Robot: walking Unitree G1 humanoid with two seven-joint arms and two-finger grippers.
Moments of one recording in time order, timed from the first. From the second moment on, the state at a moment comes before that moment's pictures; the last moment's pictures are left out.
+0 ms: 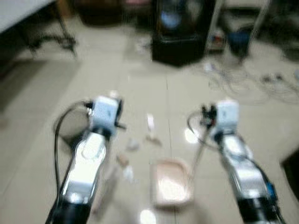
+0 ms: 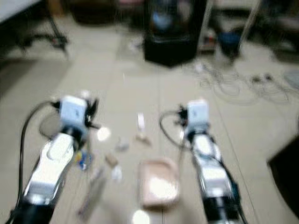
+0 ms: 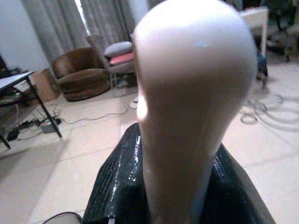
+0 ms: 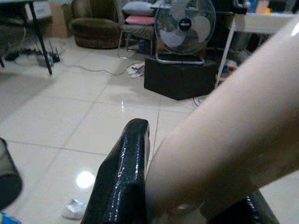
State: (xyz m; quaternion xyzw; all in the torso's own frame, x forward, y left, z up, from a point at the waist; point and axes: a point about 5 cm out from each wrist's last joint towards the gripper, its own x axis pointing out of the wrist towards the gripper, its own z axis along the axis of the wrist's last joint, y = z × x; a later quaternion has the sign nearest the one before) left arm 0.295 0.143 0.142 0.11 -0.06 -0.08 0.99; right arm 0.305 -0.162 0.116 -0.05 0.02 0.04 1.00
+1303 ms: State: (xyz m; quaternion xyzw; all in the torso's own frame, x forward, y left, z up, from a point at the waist) left arm 0.294 0.160 0.137 0.12 -0.04 -0.07 0.99; right arm 0.300 -0.144 0.105 -0.05 0.03 0.06 1.00
